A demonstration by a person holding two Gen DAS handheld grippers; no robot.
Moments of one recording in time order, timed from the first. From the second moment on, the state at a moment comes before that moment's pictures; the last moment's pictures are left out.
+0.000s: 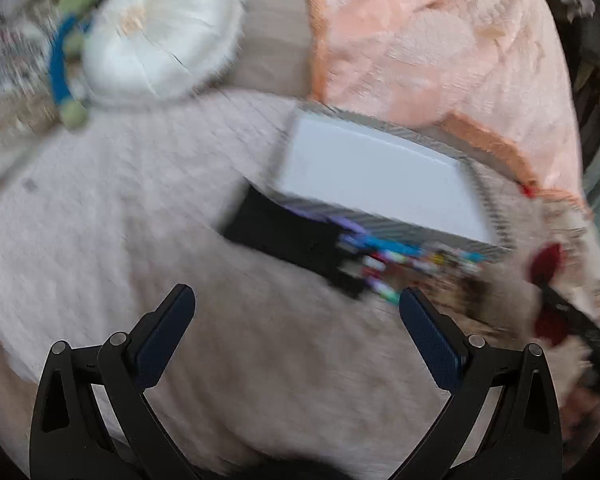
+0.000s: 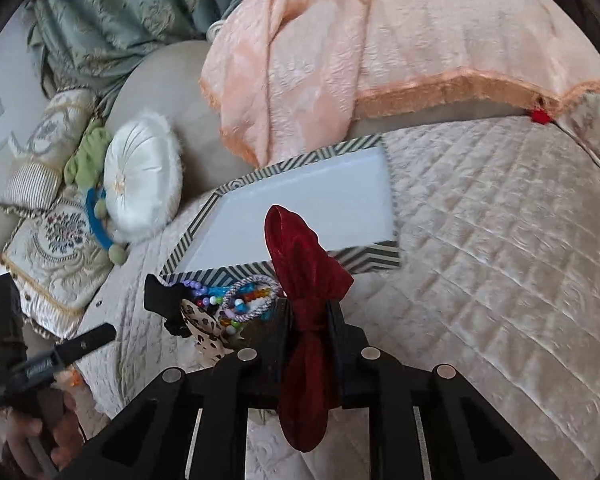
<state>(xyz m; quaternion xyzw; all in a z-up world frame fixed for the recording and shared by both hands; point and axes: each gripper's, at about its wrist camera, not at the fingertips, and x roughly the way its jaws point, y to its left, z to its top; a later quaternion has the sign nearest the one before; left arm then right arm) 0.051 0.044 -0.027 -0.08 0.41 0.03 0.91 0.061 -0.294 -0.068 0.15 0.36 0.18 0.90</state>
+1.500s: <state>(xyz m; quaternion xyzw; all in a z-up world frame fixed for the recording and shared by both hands) 0.051 0.085 -0.088 0.01 0.41 -0.03 0.91 0.069 -0.285 -0.093 0.10 0.43 0.16 0.88</state>
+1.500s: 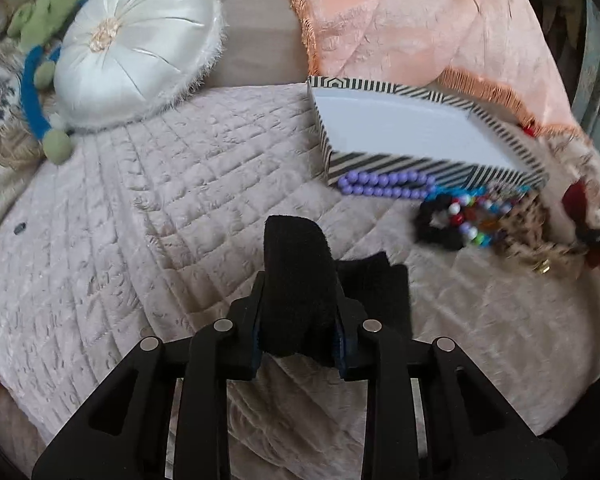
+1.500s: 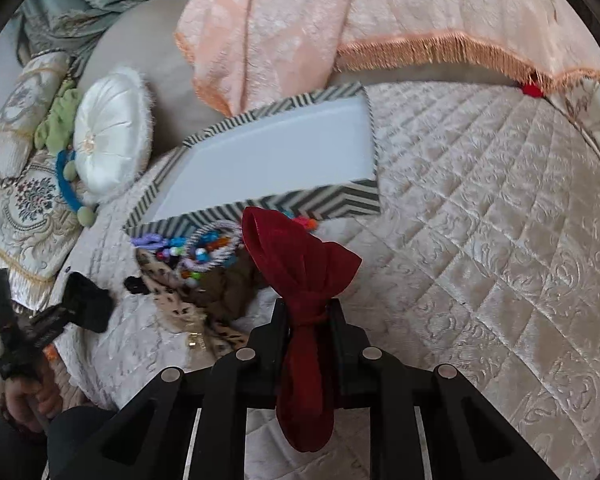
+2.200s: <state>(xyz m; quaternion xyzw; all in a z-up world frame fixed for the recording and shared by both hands) 0.043 0.091 -0.068 -0.04 0.38 -0.03 0.92 0.070 -0.279 -0.096 0.08 0.43 0.12 0.89</state>
